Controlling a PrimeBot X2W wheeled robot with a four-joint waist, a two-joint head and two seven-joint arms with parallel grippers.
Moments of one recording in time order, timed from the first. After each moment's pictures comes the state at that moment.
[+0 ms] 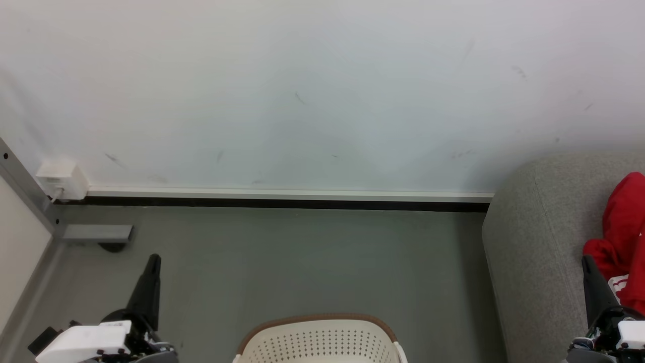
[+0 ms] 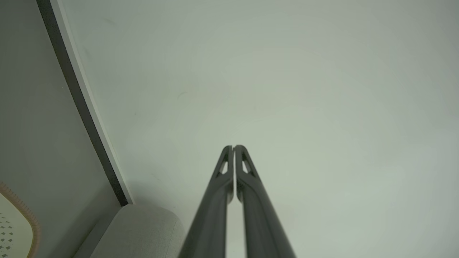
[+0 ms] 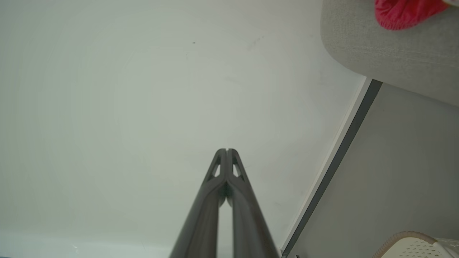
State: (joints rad) left arm -0.10 0.05 0.12 0.11 -1.61 -0.01 0.11; right arm -0.14 -0.37 0.29 0.17 1.97 0.13 -0.22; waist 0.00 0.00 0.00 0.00
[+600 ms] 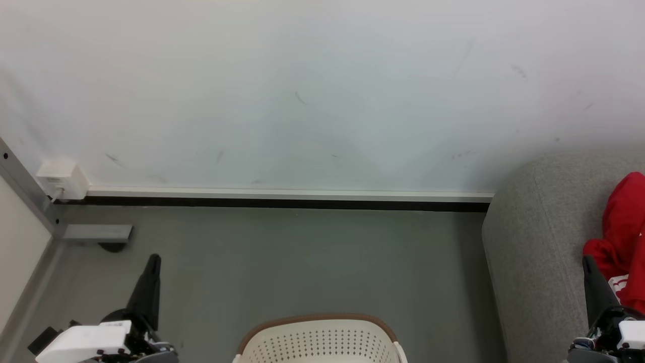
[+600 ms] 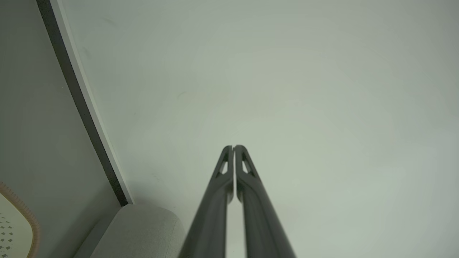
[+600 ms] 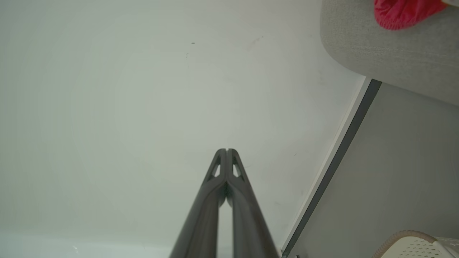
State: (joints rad) left arm -0.10 0.05 0.12 0.11 -1.61 -0.01 0.11; right arm -0.14 -0.39 0.32 0.16 2.00 0.13 -0.24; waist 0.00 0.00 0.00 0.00
